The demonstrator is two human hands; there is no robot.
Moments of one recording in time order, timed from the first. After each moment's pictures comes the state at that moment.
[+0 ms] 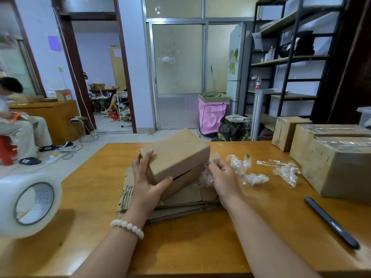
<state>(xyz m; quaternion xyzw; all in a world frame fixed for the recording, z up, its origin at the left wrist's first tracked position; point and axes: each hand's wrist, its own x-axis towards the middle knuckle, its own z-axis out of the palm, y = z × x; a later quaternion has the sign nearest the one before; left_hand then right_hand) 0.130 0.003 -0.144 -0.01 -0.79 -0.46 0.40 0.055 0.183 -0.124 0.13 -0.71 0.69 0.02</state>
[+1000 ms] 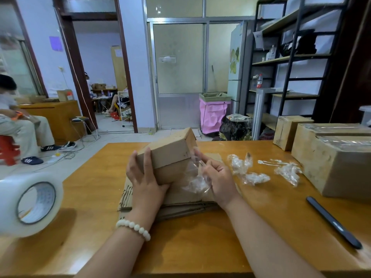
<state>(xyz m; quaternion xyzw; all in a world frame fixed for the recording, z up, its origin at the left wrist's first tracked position) 0.115 0.003 -0.155 0.10 -0.84 -0.24 0.47 0.071 0.184 -0.117 0.30 -0.58 0.75 -0.05</state>
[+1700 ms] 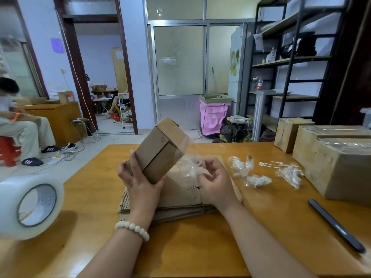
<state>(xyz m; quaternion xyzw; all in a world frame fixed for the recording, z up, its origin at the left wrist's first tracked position) 0.120 0.003 -0.146 0.19 -0.80 -0.36 0.44 0.069 0.174 -0.127 0.34 -0.63 0.69 0.07</state>
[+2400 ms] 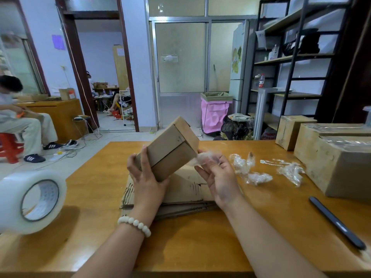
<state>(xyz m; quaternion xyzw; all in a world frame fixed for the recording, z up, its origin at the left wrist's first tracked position) 0.117 0.006 -0.149 0.11 -0.82 -0.32 0.47 0.069 0.168 -0.115 0.19 -0.41 0.88 -0.10</state>
